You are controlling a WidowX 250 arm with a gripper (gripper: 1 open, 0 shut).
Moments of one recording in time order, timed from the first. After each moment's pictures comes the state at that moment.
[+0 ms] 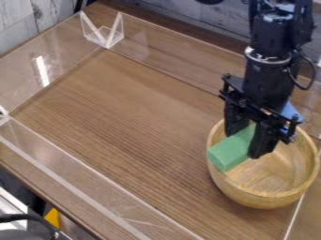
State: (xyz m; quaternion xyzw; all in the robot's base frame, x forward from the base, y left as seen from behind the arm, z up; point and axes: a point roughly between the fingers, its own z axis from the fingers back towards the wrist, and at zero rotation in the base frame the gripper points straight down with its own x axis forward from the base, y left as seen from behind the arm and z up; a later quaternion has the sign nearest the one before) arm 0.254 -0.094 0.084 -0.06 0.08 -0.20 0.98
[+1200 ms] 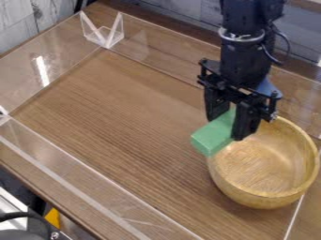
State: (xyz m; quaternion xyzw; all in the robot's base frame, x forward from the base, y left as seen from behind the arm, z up) arm 0.253 -0.073 0.101 -0.08 0.05 -0.15 0.98
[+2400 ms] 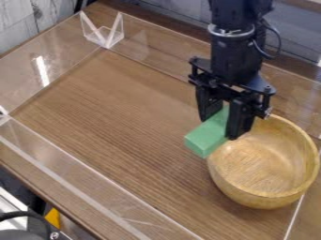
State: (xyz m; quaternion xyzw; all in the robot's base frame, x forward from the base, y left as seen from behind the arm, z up) arm 0.244 -0.070 0.107 -0.09 0.06 -0.14 0.98
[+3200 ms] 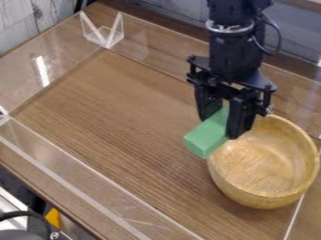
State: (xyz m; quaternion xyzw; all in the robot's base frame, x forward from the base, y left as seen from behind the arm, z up) arm 0.239 -0.072 0.112 -0.10 0.06 -0.13 0.98
